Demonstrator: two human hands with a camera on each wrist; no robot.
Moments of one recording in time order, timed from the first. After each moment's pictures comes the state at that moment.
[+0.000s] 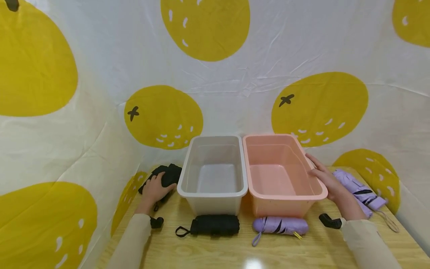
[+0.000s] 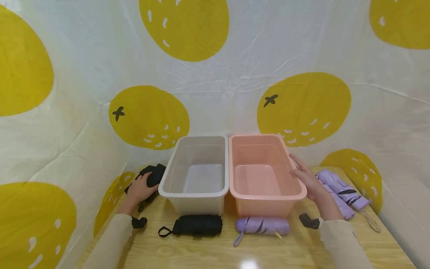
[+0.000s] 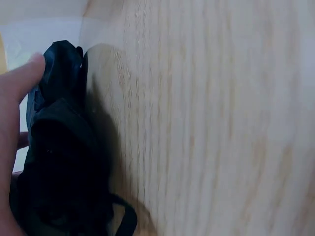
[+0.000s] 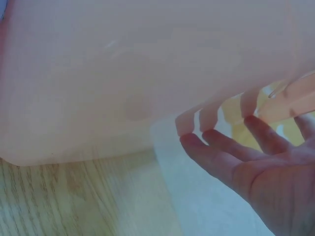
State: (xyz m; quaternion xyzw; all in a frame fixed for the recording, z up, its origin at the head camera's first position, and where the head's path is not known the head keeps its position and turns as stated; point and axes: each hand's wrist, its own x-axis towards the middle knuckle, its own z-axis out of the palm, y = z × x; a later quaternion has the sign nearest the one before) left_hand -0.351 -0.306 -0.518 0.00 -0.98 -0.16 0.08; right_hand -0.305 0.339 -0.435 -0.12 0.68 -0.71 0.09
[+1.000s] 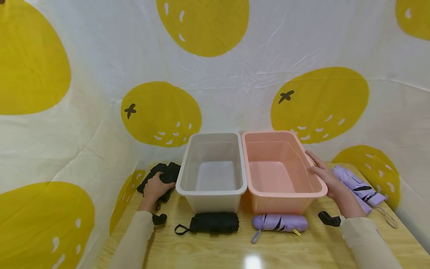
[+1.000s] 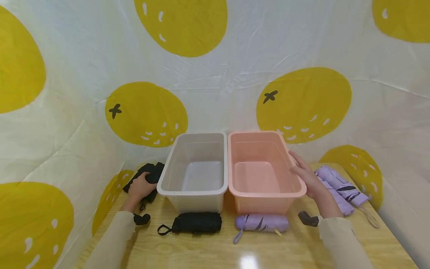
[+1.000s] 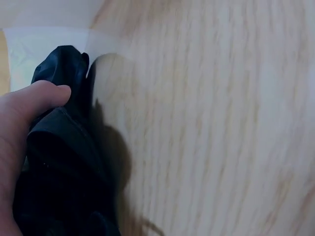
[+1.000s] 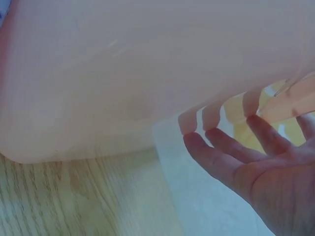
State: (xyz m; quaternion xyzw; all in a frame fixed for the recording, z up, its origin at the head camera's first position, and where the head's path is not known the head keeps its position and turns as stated) left_hand -0.354 -0.298 -0.520 0.08 -0.97 -0.24 0.06; right_hand -0.305 0.338 -0.436 -0.10 0.70 -0.71 0.08
